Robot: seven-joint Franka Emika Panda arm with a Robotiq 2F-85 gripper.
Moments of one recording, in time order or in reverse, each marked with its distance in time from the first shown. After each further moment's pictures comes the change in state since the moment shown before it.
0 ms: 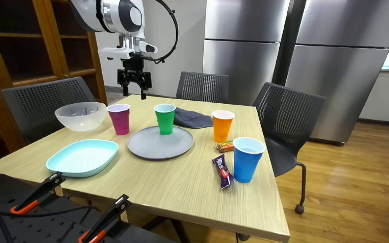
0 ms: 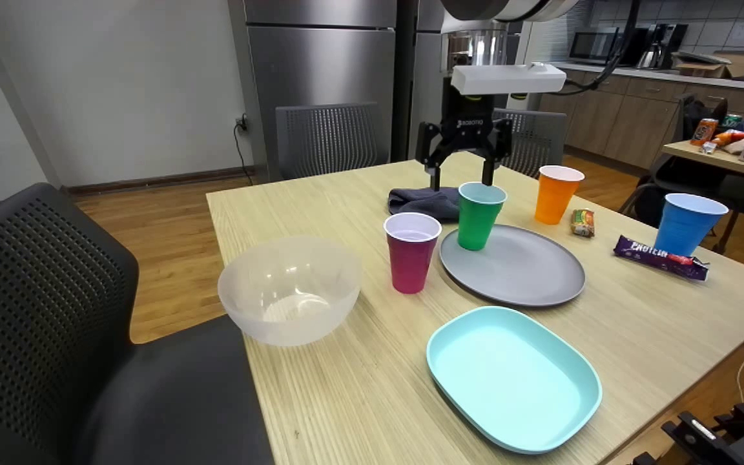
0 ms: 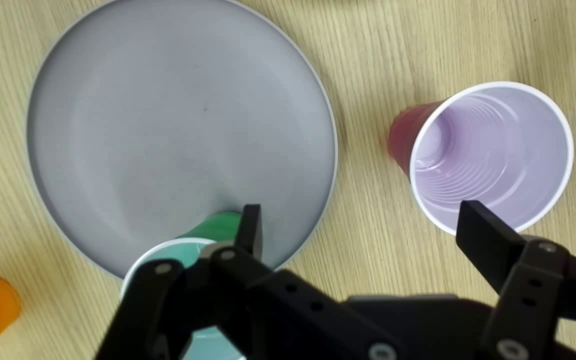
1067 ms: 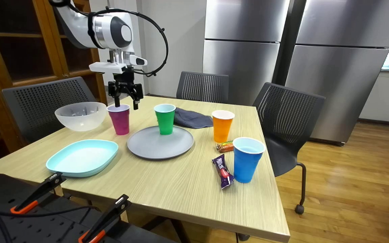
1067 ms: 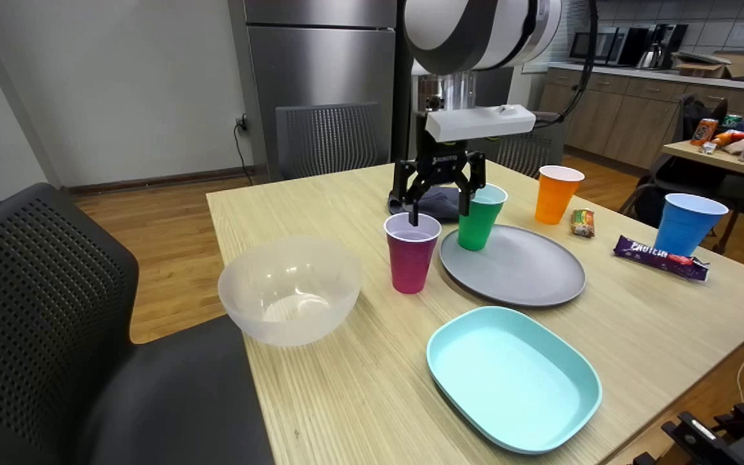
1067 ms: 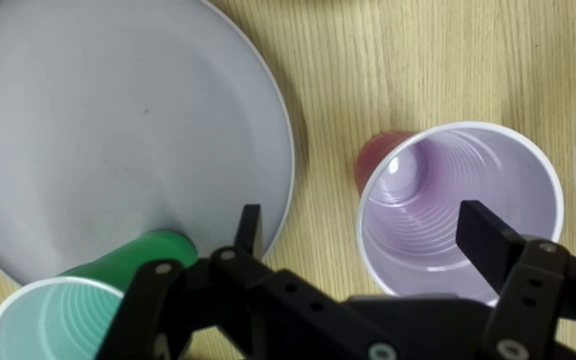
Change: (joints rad) arm 0.074 0.092 0.000 0.001 -0.035 0.087 0.001
